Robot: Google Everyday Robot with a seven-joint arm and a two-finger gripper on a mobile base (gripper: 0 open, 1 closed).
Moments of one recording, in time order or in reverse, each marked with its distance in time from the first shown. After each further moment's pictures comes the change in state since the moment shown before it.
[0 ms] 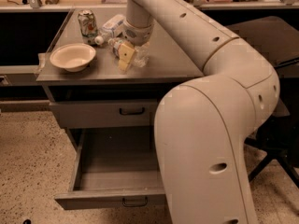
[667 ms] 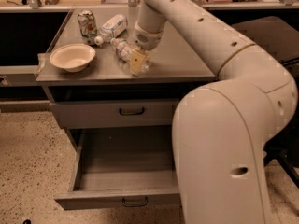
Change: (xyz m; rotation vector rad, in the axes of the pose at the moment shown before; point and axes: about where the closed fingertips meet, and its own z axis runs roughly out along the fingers) arm 0.029 -0.001 0.009 -0.077 -0.034 -0.042
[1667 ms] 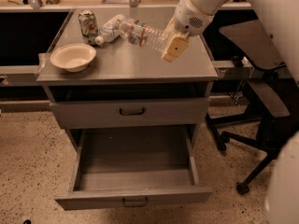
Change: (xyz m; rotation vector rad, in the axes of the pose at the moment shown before) arm 0.074 0.042 -0.128 -0.014 -0.235 -0.407
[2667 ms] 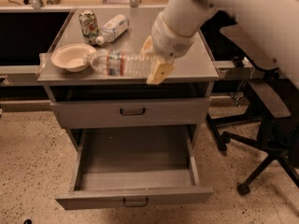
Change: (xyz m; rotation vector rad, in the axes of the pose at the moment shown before) arm -0.035 0.075 0.028 -0.017 0.059 -0.353
